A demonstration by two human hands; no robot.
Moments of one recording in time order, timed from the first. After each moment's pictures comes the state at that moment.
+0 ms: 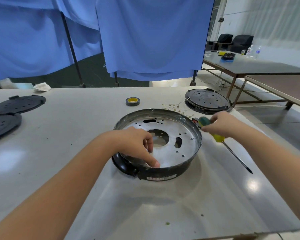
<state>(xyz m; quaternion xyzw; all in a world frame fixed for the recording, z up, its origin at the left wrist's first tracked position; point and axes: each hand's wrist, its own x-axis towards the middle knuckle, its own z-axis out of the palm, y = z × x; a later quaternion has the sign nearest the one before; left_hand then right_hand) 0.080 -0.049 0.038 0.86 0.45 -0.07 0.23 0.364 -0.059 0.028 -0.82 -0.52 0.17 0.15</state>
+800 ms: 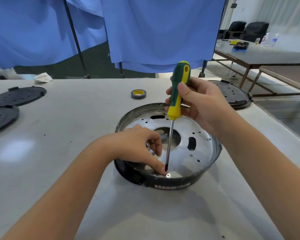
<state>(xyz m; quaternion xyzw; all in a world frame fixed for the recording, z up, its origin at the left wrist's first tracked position) 0.072 -0.037 0.026 0.85 0.43 -0.01 0.29 0.255 -0.061 0.063 -0.39 -0.54 0.48 0.57</state>
